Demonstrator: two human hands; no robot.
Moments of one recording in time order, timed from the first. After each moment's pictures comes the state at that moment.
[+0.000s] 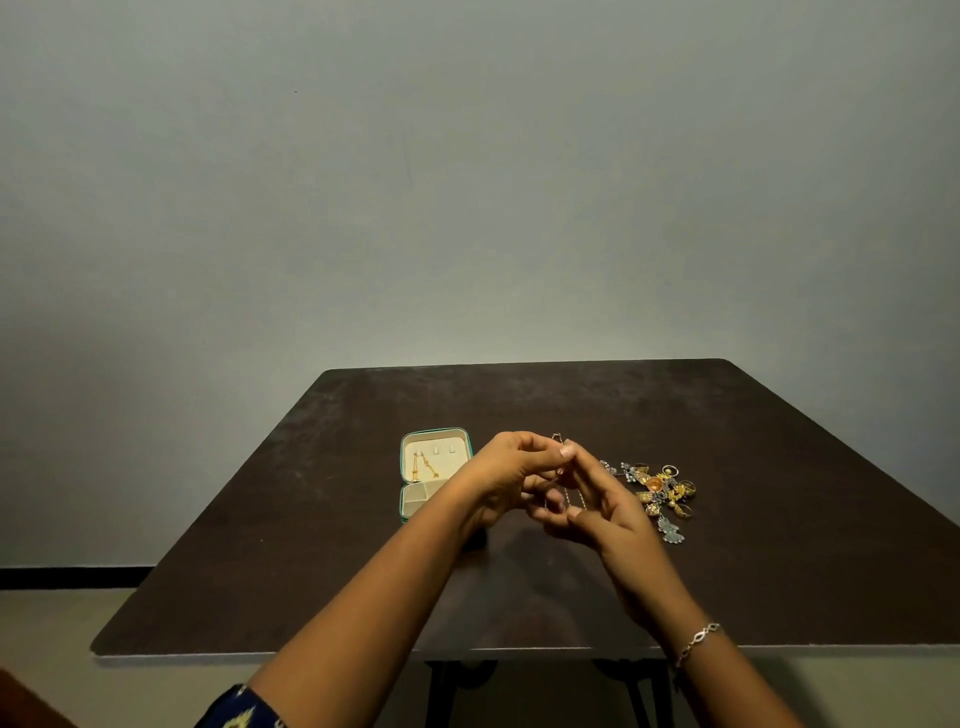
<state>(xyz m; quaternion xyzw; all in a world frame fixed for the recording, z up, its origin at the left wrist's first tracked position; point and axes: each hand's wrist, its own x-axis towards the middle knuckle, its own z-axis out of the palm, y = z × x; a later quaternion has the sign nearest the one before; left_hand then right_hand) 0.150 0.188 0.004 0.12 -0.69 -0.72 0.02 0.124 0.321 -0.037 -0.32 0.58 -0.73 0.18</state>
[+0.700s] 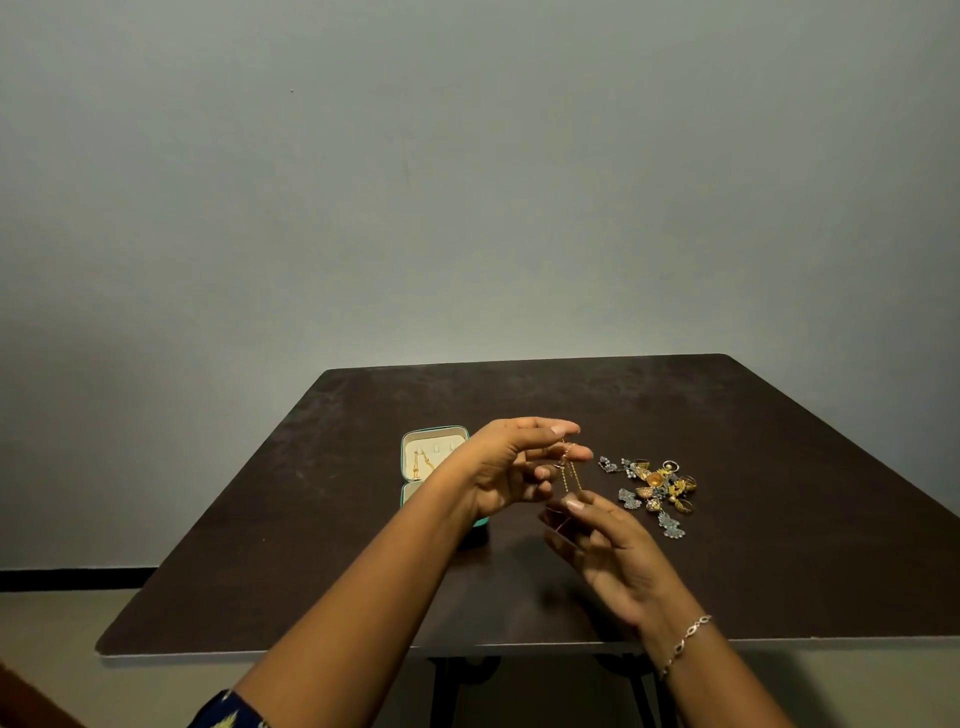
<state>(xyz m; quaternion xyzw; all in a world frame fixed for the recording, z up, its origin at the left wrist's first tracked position) 0.156 0.189 0.020 0.12 -0.62 -0.78 0.00 0.106 0.319 -0.064 -0.10 0.43 -0.82 0.37</state>
